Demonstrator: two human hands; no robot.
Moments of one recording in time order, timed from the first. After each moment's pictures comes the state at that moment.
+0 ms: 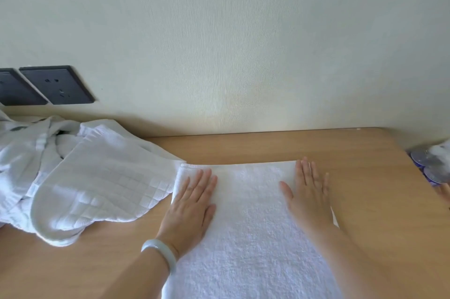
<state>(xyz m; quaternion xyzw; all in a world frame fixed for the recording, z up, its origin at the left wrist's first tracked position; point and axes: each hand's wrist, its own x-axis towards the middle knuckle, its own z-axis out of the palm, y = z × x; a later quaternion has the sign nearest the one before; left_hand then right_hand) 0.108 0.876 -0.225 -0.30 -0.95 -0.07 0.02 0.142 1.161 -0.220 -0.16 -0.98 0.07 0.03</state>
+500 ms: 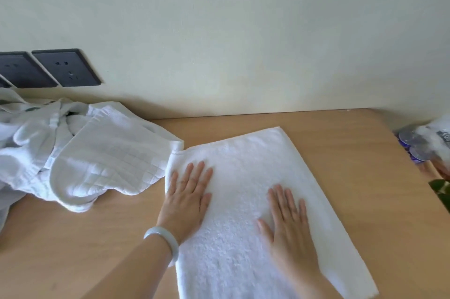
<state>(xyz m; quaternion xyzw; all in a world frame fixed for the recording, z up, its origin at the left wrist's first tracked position) 0.151 0.862 -0.229 -0.23 -0.97 -0.03 -0.02 0.263 1.100 -0.230 -0.05 -0.99 0.10 0.00</state>
